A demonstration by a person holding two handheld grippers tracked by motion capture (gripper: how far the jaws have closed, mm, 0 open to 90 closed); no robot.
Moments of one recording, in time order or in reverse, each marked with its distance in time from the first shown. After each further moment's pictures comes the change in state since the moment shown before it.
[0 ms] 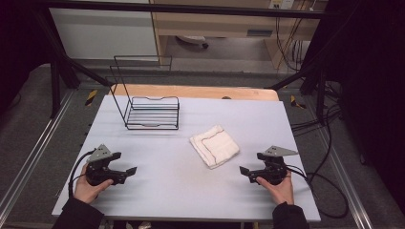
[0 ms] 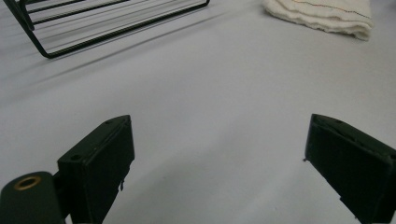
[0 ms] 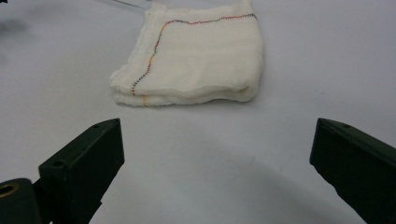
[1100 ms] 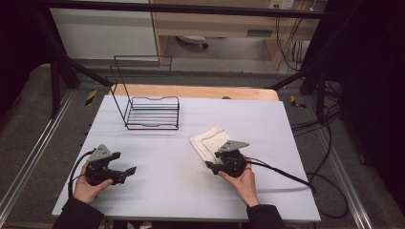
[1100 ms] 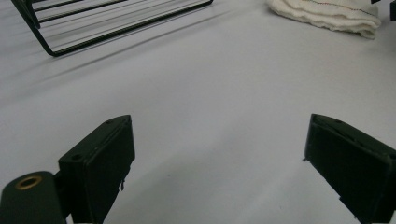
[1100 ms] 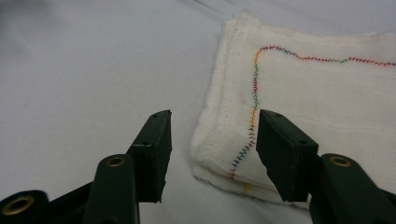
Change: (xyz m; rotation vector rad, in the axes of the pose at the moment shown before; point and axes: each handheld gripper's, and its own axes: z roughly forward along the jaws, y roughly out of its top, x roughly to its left) left arm 0.001 0.000 0.000 0.005 0.012 -0.001; right arm 0.076 0.042 0.081 0.095 0.034 -0.155
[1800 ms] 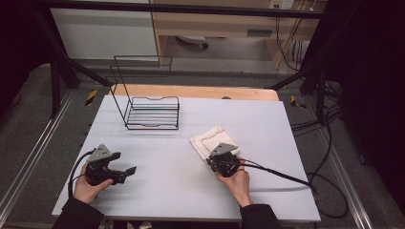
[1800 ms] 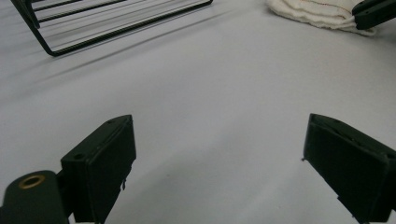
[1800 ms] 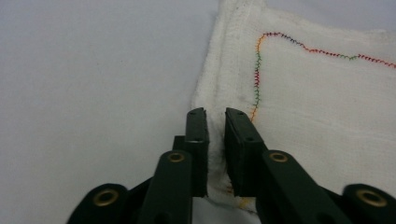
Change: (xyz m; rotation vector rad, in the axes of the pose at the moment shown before) left arm 0.000 0.000 0.000 0.000 -0.002 -0.002; right arm 0.009 -0.003 0.022 0.062 -0.097 -0.108
